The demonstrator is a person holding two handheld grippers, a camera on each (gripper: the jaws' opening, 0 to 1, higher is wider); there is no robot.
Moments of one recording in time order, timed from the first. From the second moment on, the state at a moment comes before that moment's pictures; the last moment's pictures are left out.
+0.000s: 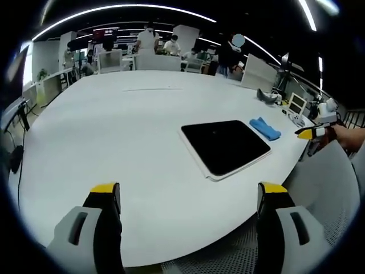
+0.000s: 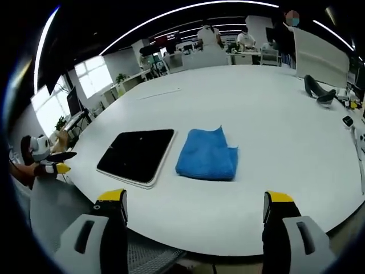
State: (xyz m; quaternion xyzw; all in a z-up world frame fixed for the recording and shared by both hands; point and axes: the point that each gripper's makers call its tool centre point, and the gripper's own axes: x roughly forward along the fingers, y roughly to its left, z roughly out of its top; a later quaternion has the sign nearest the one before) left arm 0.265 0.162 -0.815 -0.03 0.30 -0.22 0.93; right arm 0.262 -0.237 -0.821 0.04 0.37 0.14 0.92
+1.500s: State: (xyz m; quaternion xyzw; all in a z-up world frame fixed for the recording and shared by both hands) left arm 0.265 0.170 -0.821 -0.03 0.31 -0.21 0.93; right arm 0.369 -0.222 -0.758 0.00 0.46 0.18 0.87
